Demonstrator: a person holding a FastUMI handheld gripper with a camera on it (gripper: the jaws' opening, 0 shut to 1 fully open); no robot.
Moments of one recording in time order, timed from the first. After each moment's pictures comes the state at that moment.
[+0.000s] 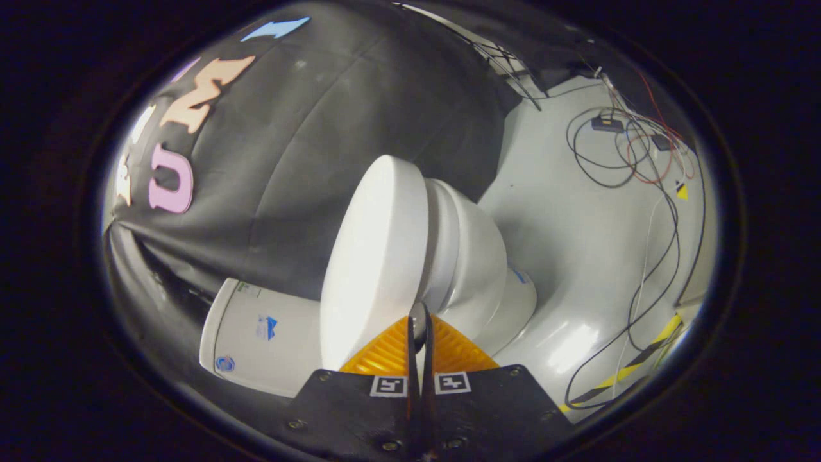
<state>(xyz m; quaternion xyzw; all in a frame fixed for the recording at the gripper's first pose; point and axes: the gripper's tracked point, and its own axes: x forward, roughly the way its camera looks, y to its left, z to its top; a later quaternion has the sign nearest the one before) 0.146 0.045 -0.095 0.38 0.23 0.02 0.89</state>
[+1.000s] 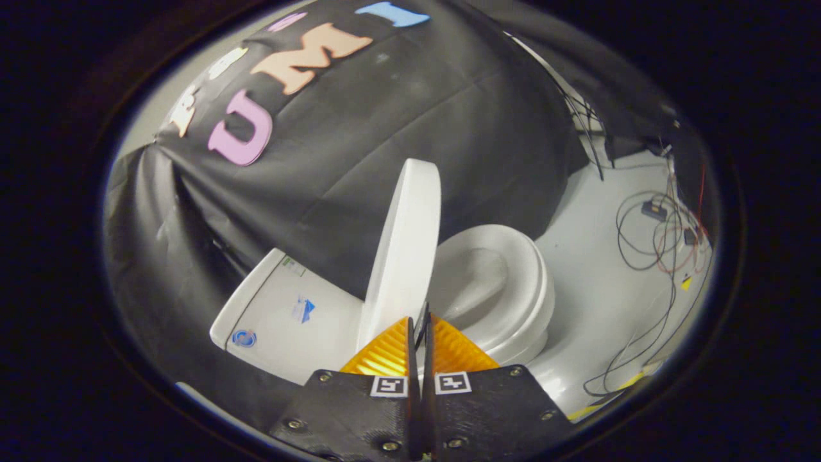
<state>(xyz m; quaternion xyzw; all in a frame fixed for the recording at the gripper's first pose) 0.118 0.112 0.018 0.23 0.16 0.08 0.96</state>
